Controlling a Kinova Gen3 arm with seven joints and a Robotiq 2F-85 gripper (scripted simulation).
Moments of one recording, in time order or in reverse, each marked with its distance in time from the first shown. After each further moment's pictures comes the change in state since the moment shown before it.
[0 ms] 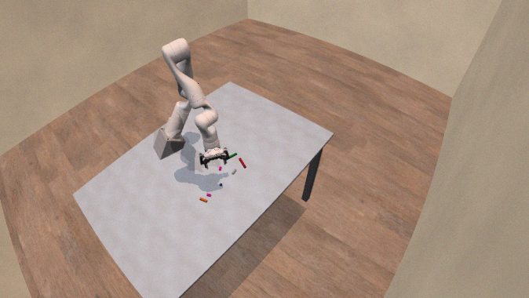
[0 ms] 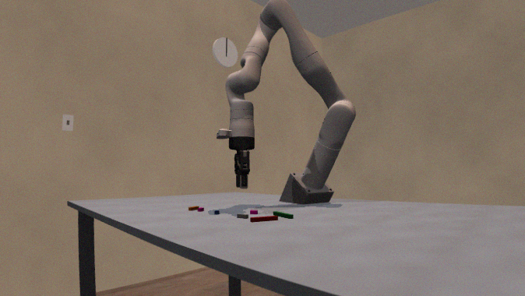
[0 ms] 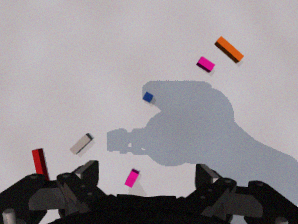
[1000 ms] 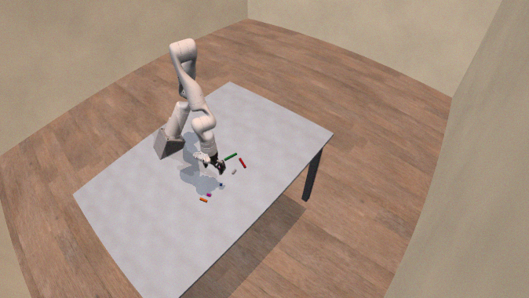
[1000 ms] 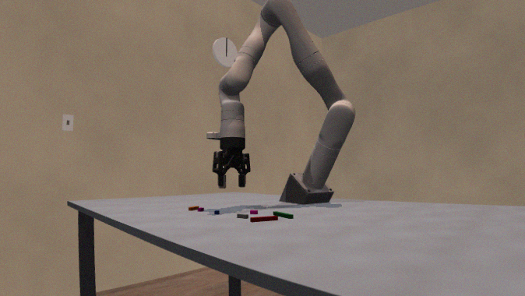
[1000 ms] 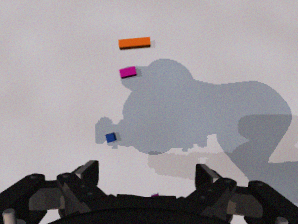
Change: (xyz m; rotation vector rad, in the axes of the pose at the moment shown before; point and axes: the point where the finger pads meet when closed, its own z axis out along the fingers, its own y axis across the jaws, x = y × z) arm 0.025 0.017 0.000 -0.007 0.000 0.787
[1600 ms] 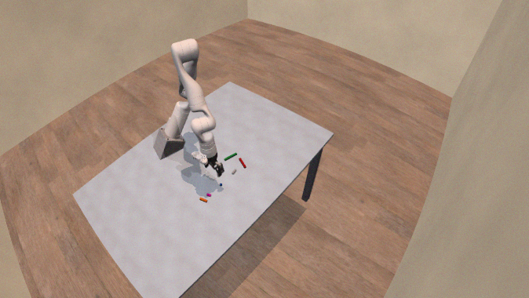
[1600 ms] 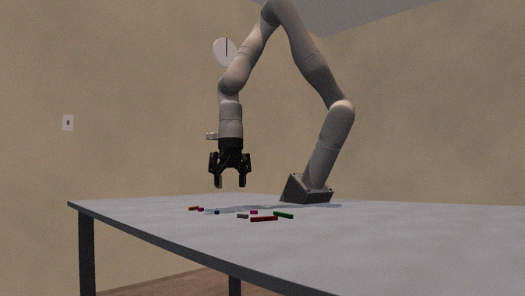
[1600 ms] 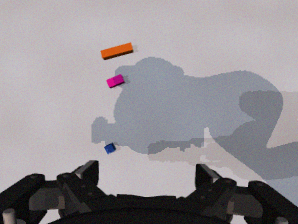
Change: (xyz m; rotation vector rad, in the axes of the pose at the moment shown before) arm 0.006 -0.001 0.000 -0.004 0.000 0.173
